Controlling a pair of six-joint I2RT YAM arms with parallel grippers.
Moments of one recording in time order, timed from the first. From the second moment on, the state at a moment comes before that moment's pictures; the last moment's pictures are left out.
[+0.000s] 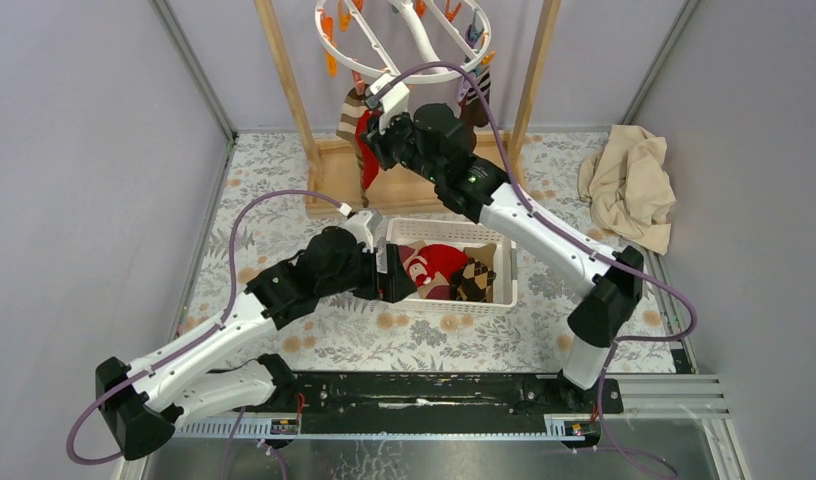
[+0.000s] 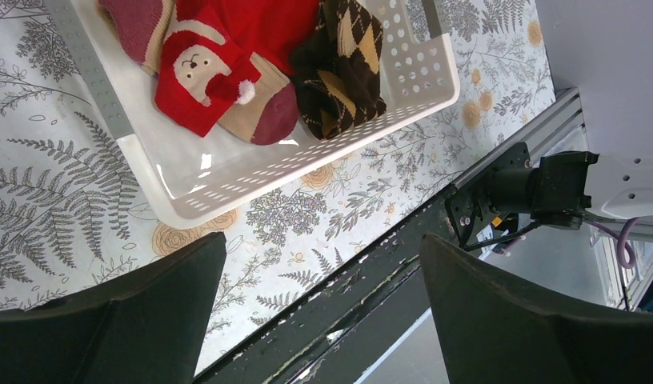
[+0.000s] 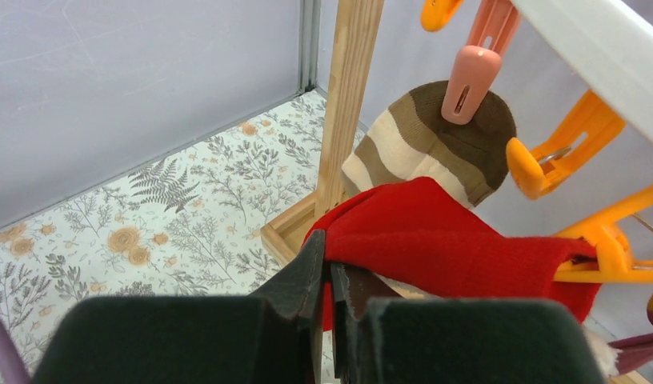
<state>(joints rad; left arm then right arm) -0.82 0.97 0.84 -0.48 0.11 -0.63 0.83 1.76 1.79 -0.11 -0.02 -0.11</state>
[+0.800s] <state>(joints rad) -0.82 0.86 0.83 -0.58 0.04 -0.61 0.84 2.04 2.08 -0.12 0.00 -0.11</state>
